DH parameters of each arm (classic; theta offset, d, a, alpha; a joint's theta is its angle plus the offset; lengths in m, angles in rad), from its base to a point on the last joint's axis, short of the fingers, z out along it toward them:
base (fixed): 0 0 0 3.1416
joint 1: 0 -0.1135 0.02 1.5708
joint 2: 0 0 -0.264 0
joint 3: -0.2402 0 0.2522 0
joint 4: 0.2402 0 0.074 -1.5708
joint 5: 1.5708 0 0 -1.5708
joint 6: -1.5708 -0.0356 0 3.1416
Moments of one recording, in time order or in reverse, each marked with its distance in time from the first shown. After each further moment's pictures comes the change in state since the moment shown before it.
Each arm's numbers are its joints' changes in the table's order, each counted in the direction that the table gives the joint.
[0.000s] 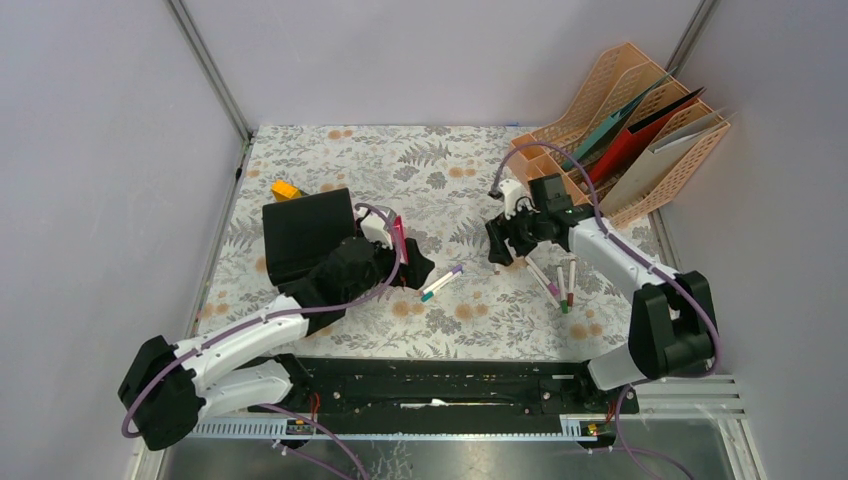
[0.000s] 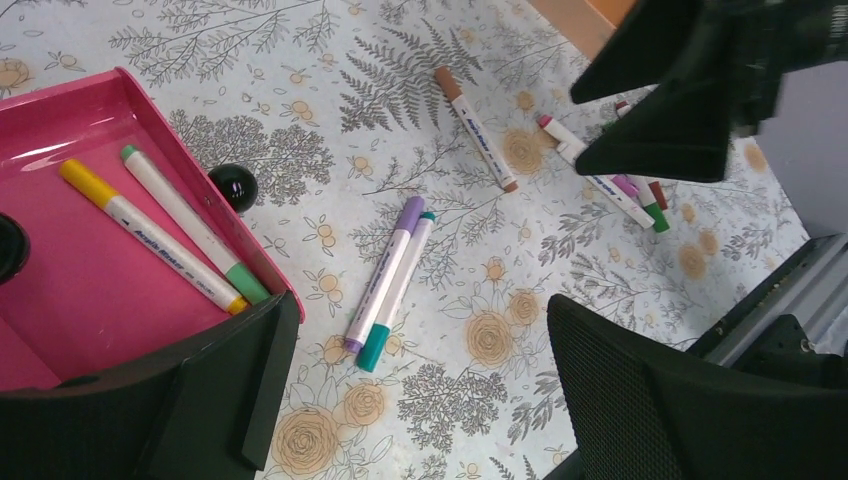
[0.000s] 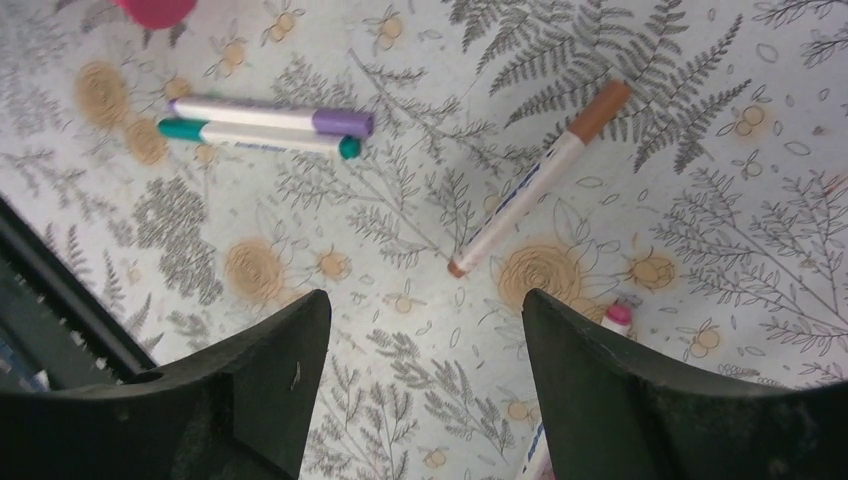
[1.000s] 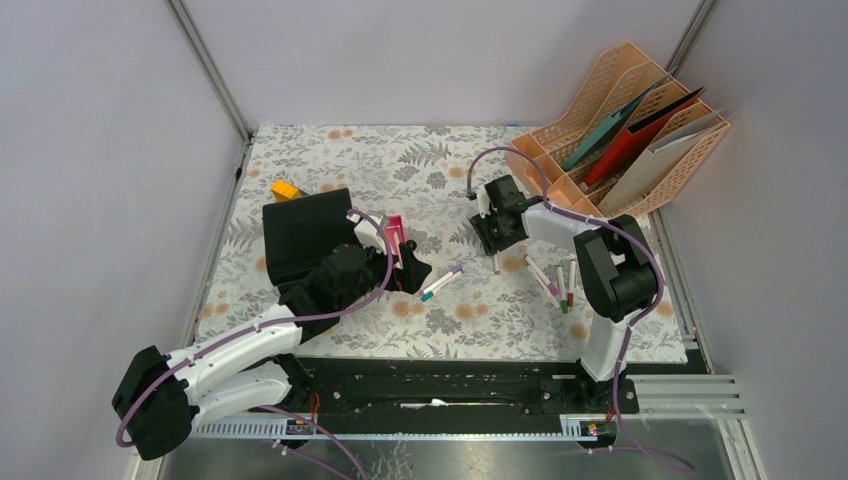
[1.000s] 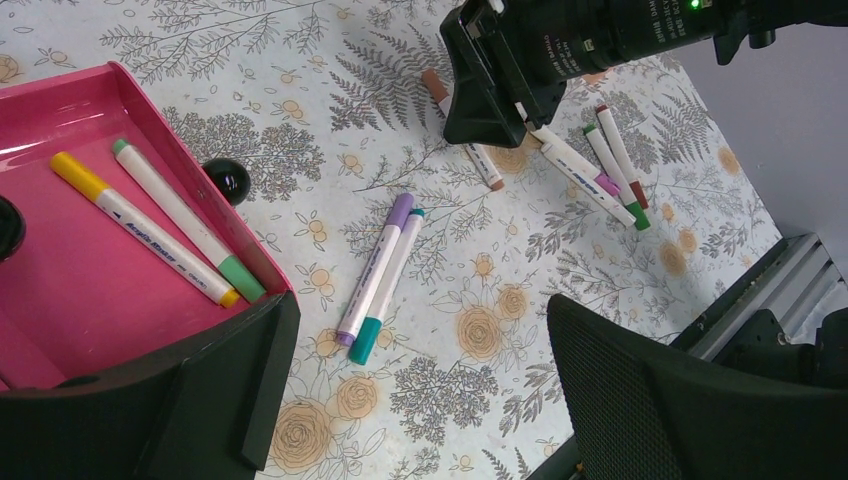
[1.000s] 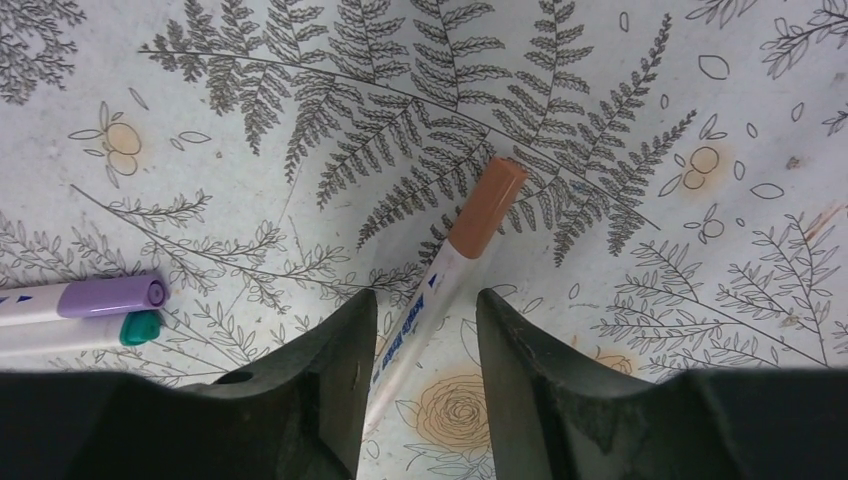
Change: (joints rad) left arm -0.001 -0.084 0.068 -0.038 0.016 0.013; right arm -0.139 0.410 -0.161 -0.131 0.435 -0.175
